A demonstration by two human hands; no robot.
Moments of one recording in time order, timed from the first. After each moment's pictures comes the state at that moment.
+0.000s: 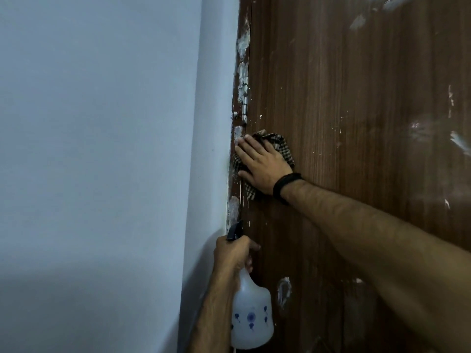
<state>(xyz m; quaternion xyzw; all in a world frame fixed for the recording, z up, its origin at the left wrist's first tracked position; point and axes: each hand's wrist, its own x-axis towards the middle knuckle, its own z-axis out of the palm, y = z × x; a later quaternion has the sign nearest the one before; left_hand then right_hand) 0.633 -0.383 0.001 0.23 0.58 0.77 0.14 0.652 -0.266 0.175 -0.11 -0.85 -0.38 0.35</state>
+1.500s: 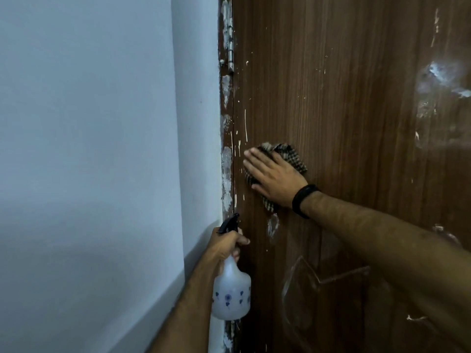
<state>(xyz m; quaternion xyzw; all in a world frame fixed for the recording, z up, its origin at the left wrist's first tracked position) 0.651 -0.412 -0.090 0.22 0.67 0.67 0.24 0.715 -0.231 0.029 -0.04 -0.85 -0.42 0.32</state>
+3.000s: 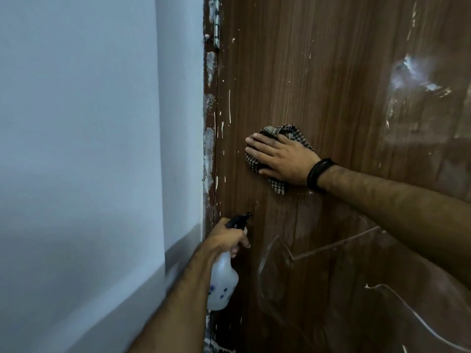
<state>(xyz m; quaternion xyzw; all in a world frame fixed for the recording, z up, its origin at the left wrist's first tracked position) 0.675 -0.392 -0.107 0.36 0.71 0.54 0.29 0.782 -0.213 0.054 -0.01 -0.85 -0.46 0.24</state>
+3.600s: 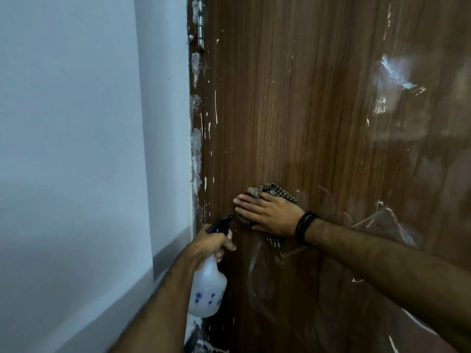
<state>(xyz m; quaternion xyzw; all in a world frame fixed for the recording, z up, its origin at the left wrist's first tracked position) 0.673 -0.403 -0.120 0.34 0.69 0.57 0.30 0.788 -0.196 -0.074 0.06 -0.86 -0.47 0.19</state>
